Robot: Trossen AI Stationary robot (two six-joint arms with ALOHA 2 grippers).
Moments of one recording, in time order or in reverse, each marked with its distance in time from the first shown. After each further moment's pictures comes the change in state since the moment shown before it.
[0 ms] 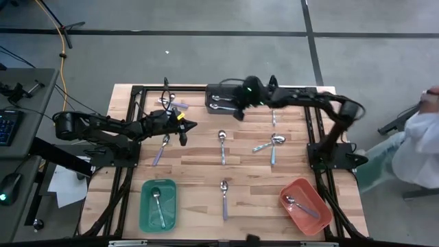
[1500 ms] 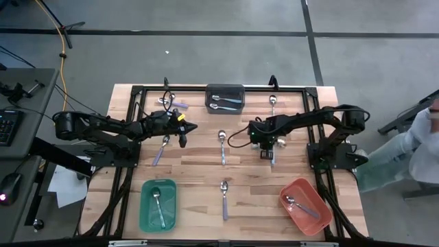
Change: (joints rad) left arm -0.010 0.000 0.000 -0.019 0.030 0.003; right arm 0.314 -0.062 -0.283 -0.600 0.151 0.131
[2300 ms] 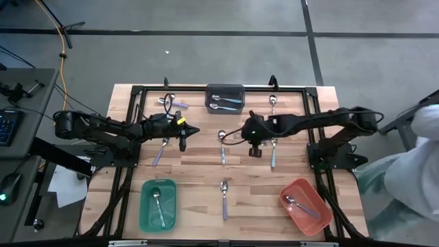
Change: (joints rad) left arm -0.071 0.000 0.000 0.063 0.013 0.033; right arm 0.108 -0.160 0.152 0.108 0.111 0.030
